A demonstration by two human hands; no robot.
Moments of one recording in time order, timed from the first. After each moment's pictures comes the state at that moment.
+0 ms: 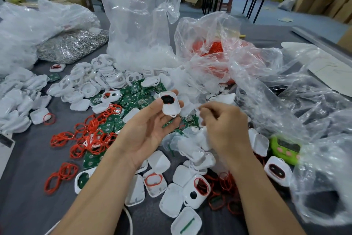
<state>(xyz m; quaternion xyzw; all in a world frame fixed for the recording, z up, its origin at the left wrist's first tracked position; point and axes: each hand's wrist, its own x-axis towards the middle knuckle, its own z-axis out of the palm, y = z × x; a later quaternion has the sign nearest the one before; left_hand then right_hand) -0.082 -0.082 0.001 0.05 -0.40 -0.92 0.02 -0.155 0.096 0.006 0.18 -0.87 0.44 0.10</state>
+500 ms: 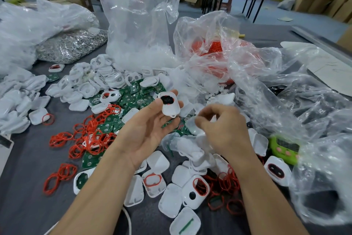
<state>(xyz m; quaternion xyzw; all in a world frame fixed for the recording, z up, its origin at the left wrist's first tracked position) -0.082 -0.082 0.000 0.04 -0.40 -0.92 0.01 -0.151 0.098 0.015 0.14 -0.89 0.43 0.01</state>
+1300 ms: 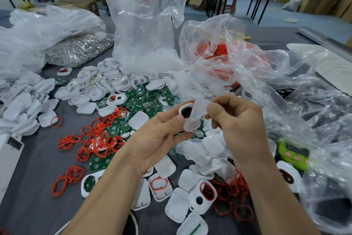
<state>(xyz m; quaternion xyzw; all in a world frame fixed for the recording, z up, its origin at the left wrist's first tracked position) -0.084 -0.078 -0.004 -0.02 -0.48 -0.88 -0.06 -0.137 0.098 0.039 0.18 -0.72 0.67 0.00</state>
